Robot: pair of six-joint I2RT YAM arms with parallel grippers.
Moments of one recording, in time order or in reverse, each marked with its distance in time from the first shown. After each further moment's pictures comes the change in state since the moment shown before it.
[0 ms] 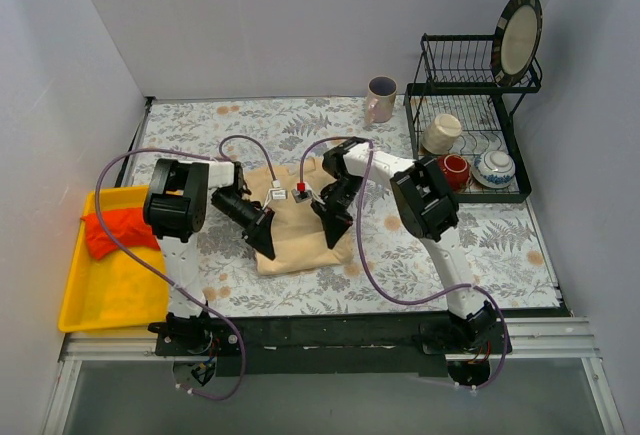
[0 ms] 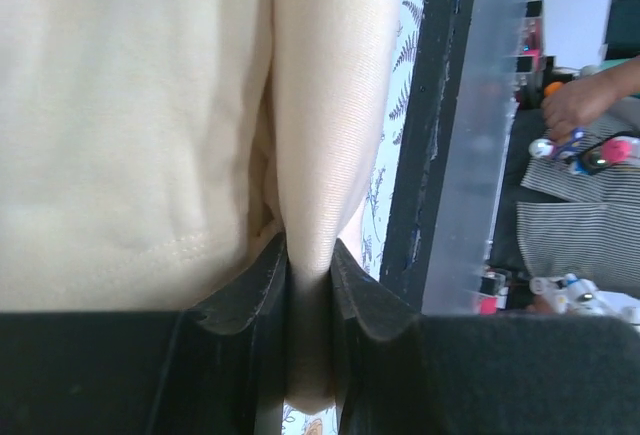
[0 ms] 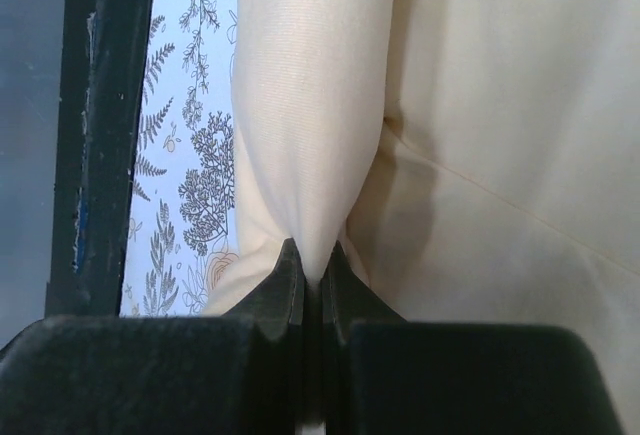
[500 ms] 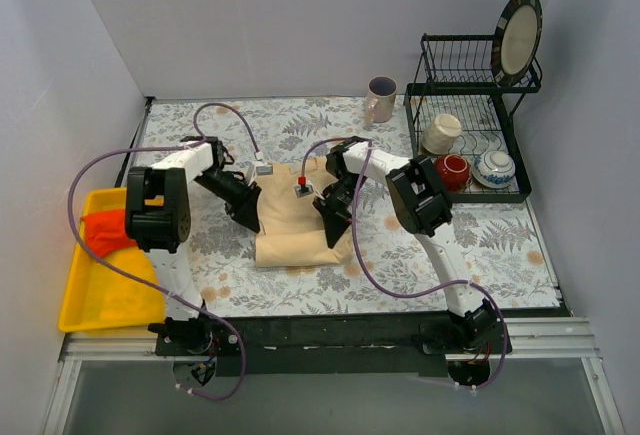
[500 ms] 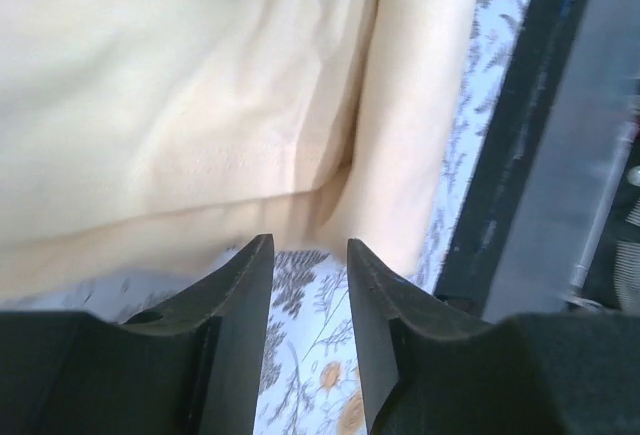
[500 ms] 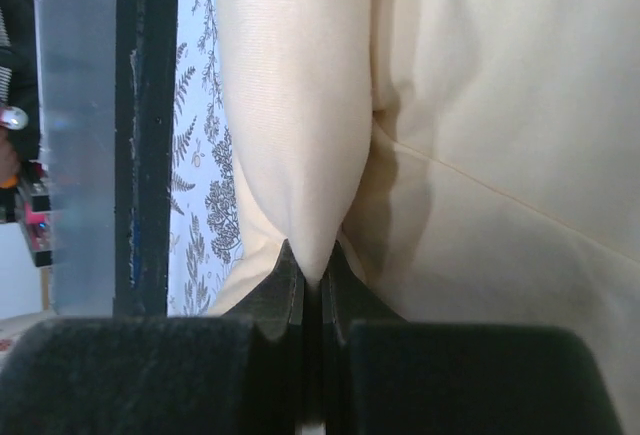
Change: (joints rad) left arm 0.087 -0.045 0.175 -0.011 -0.130 -0.064; right arm -0.027 0.099 0.089 -0.089 -0.057 0.060
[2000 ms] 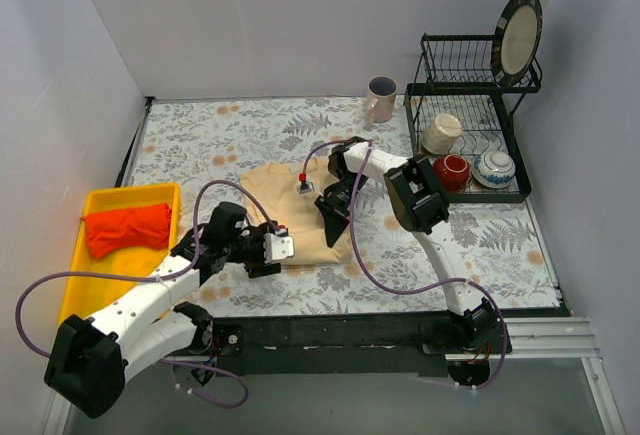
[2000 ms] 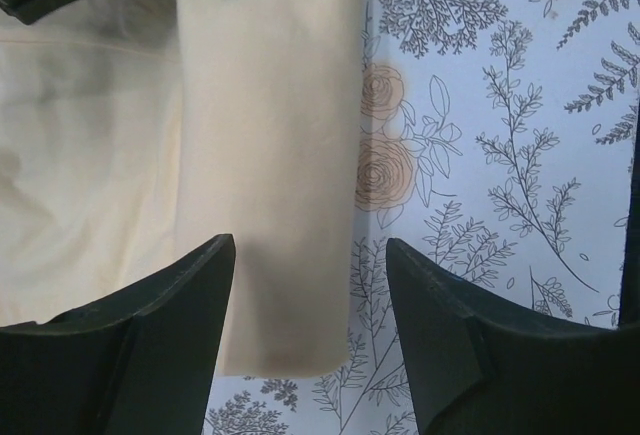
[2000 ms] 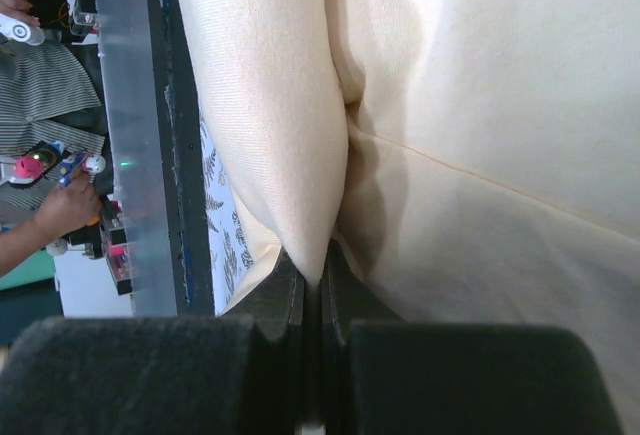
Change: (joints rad) left arm -0.431 -1.107 -0.883 0.919 -0.288 -0.129; right arm -0.017 0.069 0.052 -0.036 -0.044 0.171
